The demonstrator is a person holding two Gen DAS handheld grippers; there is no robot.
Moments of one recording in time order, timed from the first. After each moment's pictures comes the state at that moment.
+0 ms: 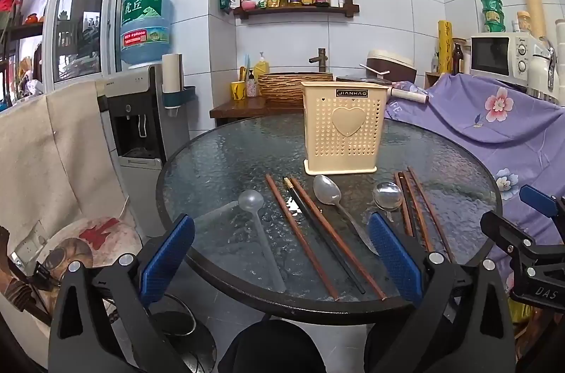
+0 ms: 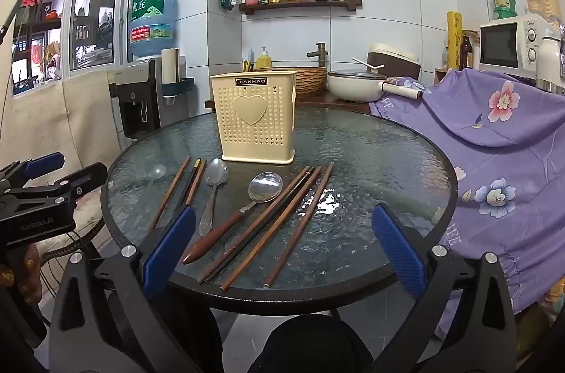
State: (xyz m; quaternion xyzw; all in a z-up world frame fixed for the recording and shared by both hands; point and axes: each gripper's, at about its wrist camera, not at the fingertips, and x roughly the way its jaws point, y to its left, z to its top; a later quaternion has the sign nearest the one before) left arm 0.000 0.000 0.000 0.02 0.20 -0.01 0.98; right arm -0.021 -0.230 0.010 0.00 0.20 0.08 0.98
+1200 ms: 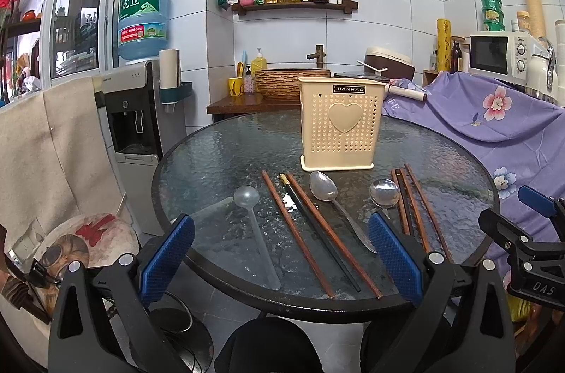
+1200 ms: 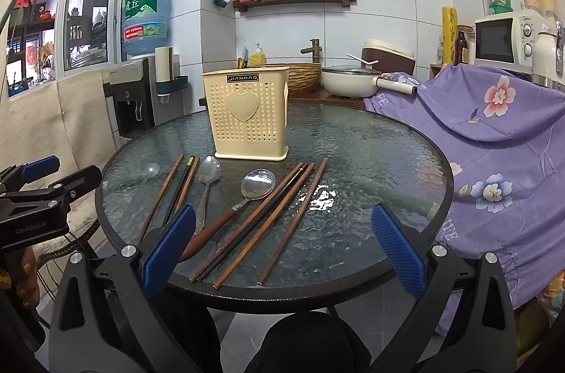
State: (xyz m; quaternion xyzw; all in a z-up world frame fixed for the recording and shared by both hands) left arm 0.000 -0.007 -0.007 0.02 0.20 -0.01 0.98; right arm -0.018 -0.234 0.008 0.01 0.20 0.07 0.98
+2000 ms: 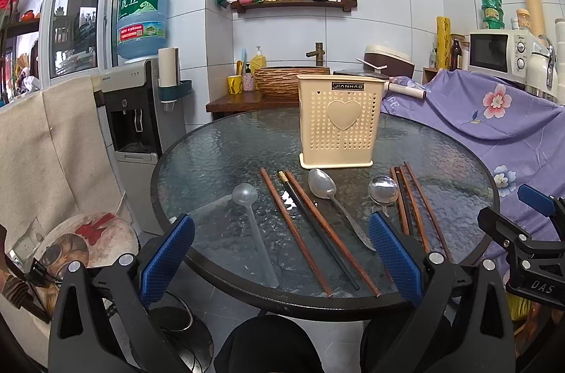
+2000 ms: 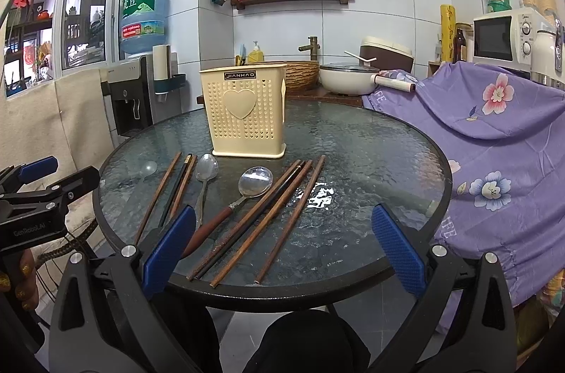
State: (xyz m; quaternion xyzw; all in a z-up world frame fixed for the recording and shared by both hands) left arm 0.002 -0.002 -0.006 0.02 0.20 -0.01 0.98; right arm -0.018 -0.234 0.007 0.01 0.21 0.07 0.98
